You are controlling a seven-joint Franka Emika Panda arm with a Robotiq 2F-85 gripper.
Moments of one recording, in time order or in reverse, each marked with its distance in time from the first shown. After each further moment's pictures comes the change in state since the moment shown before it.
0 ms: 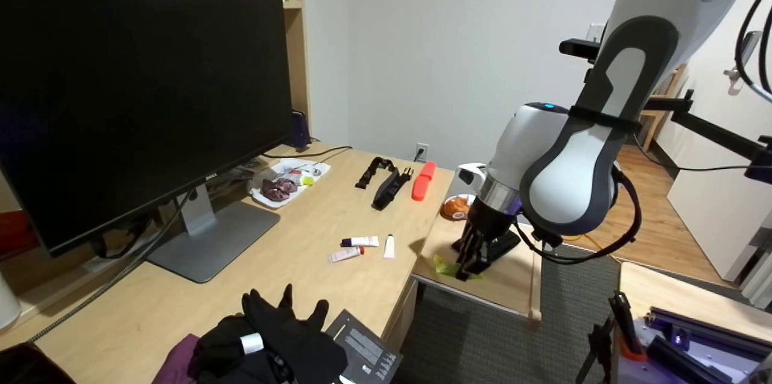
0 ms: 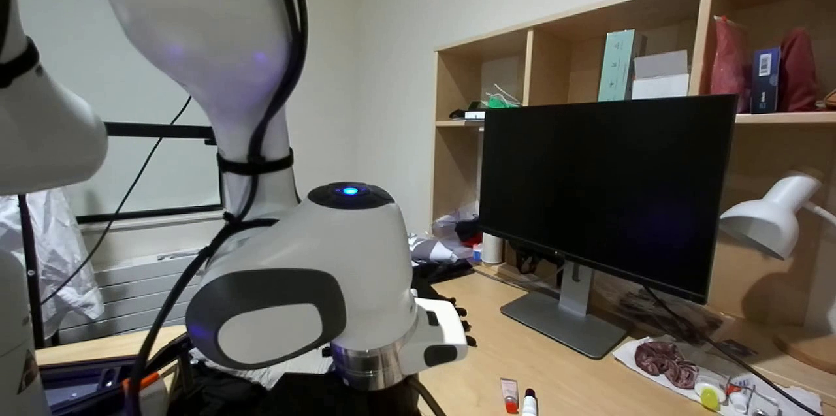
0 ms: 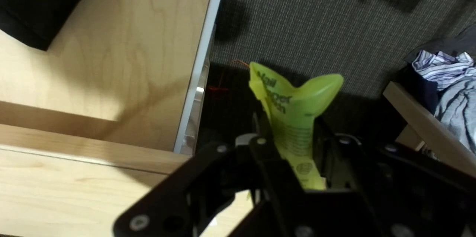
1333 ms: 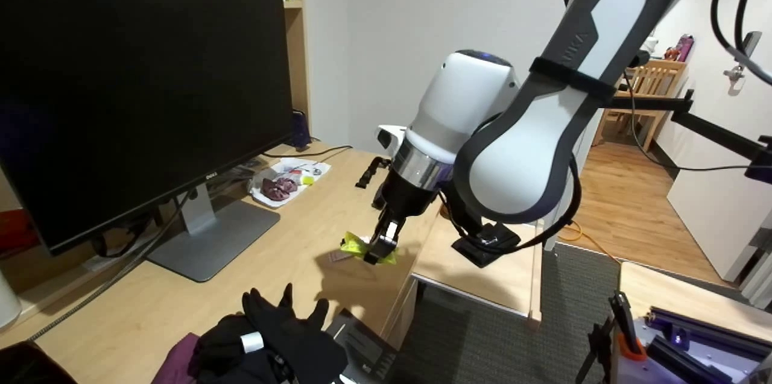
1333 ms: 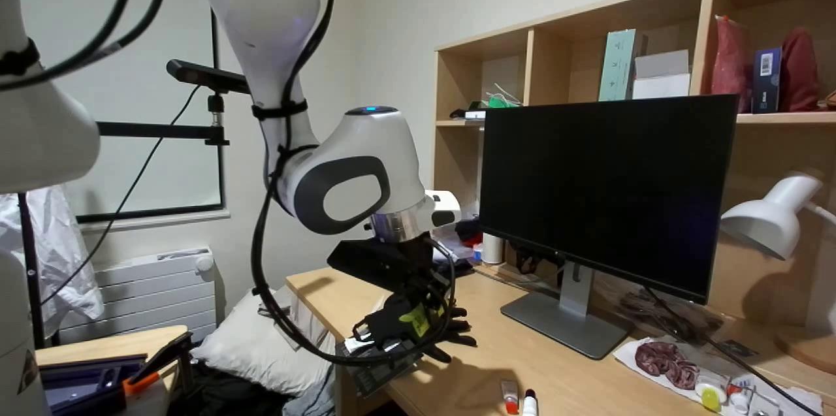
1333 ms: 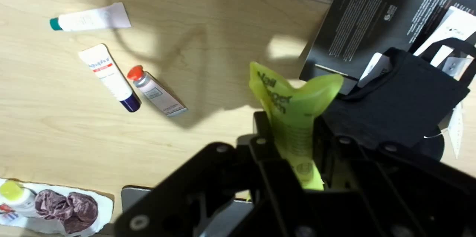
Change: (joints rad) arm 0.206 -0.165 0.254 0.077 0.157 -0.053 0.335
